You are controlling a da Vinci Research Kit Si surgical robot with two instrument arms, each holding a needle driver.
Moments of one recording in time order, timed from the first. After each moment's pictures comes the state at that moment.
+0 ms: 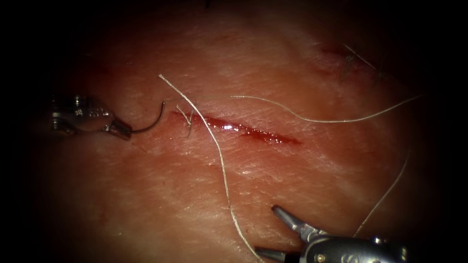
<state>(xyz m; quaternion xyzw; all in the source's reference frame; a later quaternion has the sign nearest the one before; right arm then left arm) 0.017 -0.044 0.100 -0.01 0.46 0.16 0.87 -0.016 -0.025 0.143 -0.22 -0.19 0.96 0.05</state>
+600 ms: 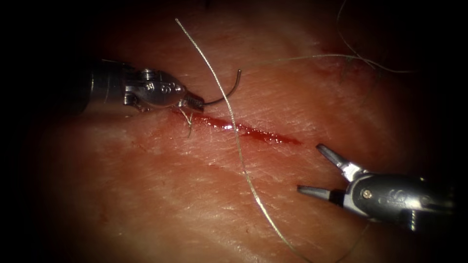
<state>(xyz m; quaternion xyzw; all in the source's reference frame) 0.013 -0.034 0.100 -0.10 0.43 0.23 0.87 -0.030 -0.020 0.144 -0.28 -0.16 0.94 0.11</state>
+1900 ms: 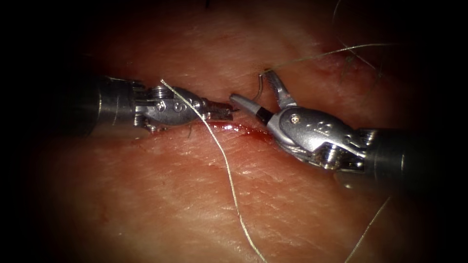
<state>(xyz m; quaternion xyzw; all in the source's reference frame) 0.023 -0.028 0.105 -0.16 0.47 0.47 0.74 -0.032 -0.022 0.137 -0.37 -0.08 0.92 0.12</state>
